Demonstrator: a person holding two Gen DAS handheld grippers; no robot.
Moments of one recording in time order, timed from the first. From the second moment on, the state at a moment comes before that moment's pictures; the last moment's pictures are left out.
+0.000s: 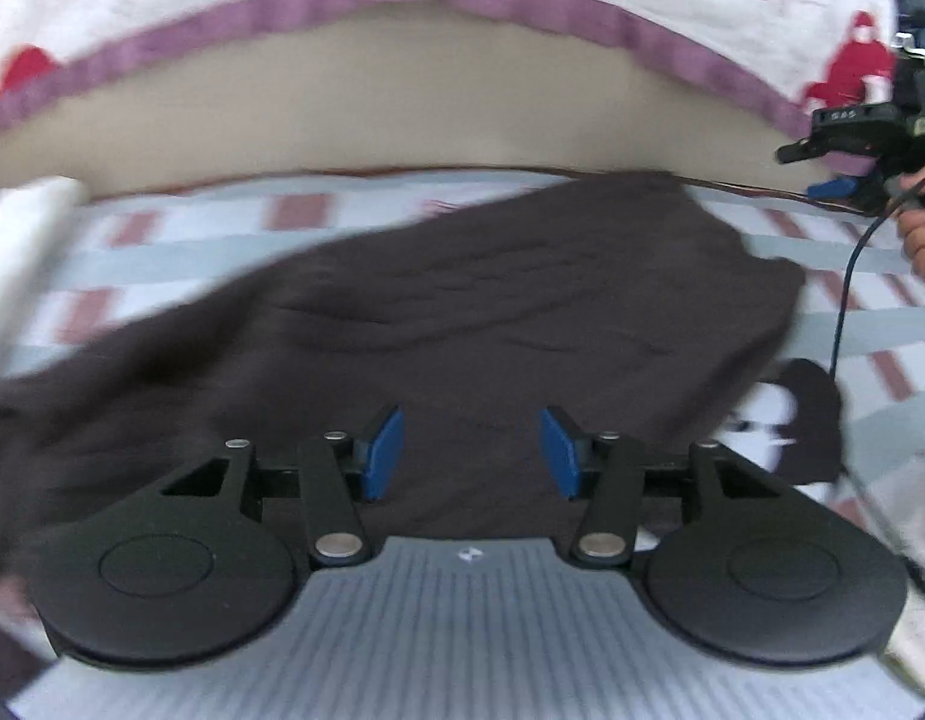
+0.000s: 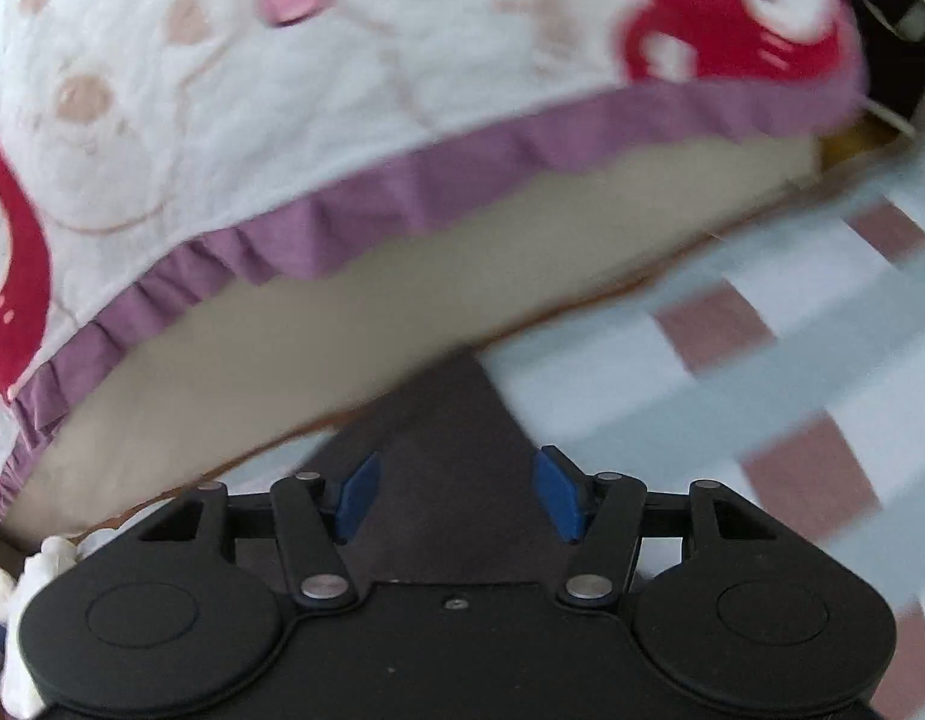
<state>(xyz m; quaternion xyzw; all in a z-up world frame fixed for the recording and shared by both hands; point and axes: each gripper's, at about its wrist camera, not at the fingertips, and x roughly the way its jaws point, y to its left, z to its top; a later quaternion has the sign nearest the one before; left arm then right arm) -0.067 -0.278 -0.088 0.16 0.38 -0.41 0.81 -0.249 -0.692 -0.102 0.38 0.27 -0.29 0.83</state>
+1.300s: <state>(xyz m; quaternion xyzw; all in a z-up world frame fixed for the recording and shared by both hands) 0.003 -0.406 -0.173 -0.04 0.53 -0.44 0.72 -0.190 -0.647 -0.182 0.33 0.41 -0.17 0.83</state>
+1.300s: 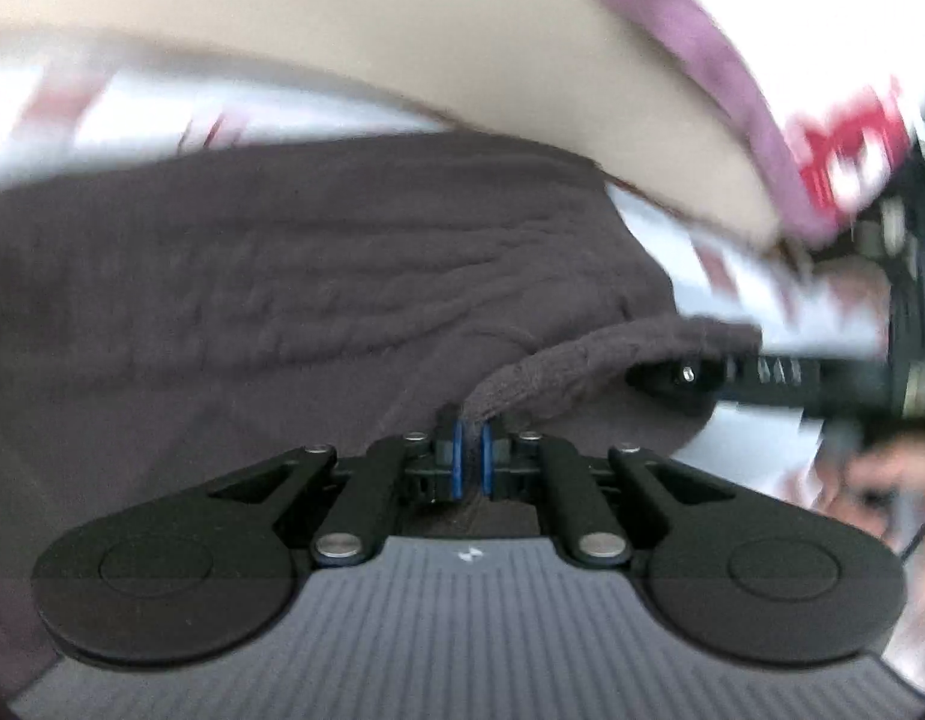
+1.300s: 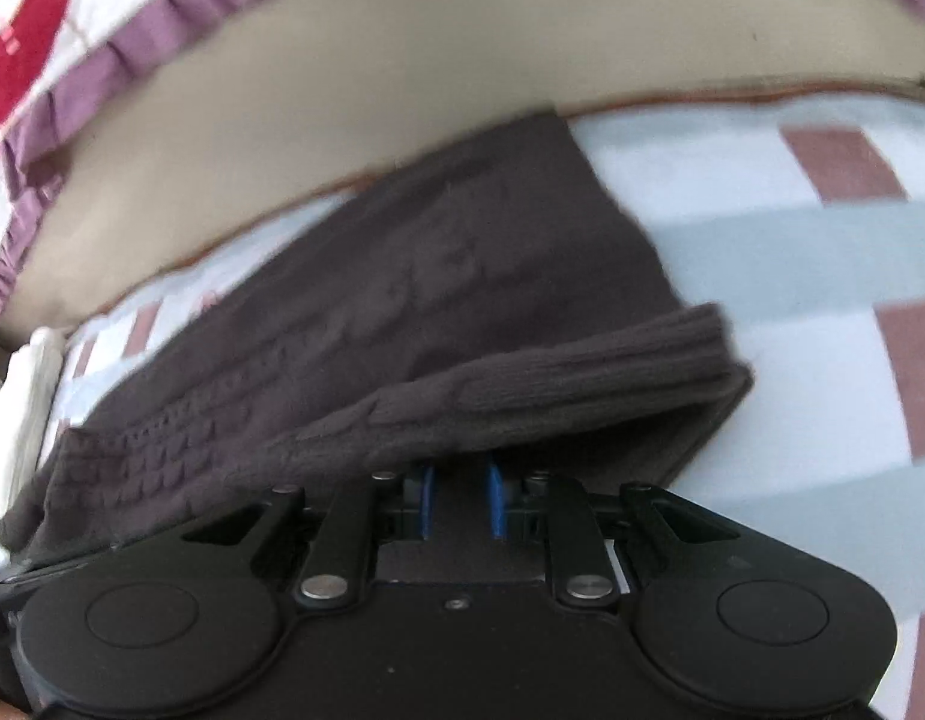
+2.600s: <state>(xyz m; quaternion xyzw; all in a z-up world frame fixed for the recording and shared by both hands) -0.054 -0.373 -0.142 0.09 0.50 -0.44 0.74 -0.328 -0.672 -0.111 0.46 0.24 -0.23 0.82</state>
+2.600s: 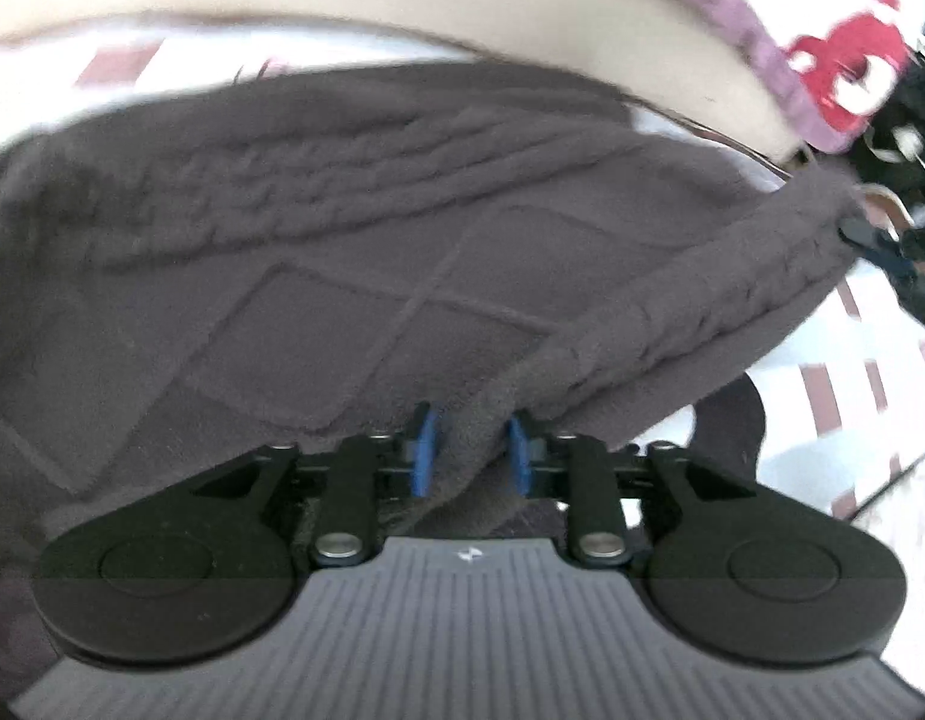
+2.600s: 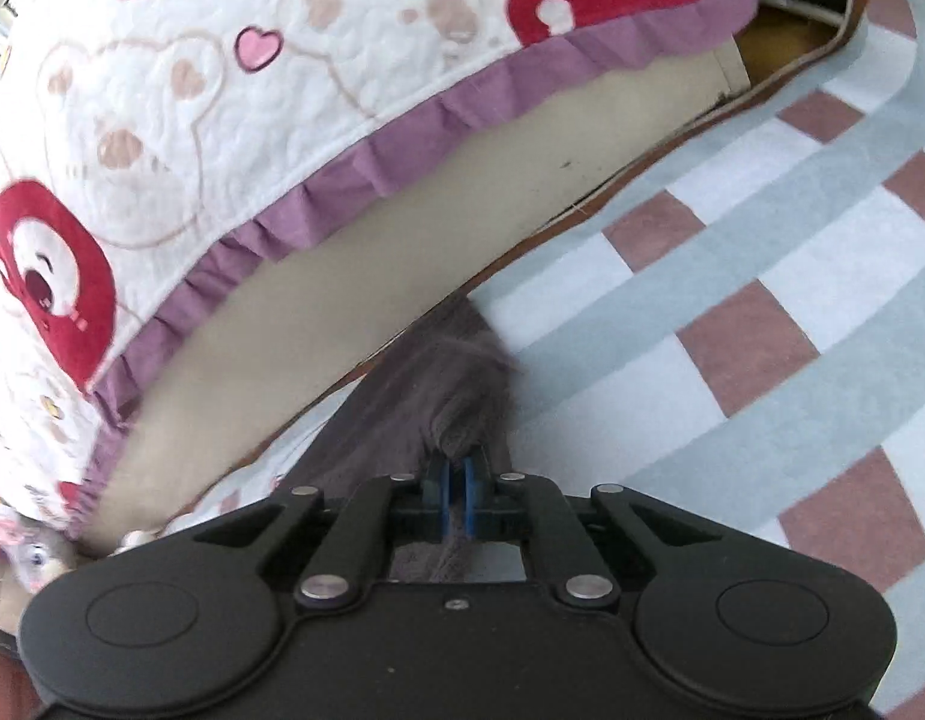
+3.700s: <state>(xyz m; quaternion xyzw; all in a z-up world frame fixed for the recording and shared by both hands) -0.038 -0.084 -0.084 0.09 0.47 -0.24 0.85 -0.290 -0.726 -0.203 0.45 0.42 -0.07 0.79</state>
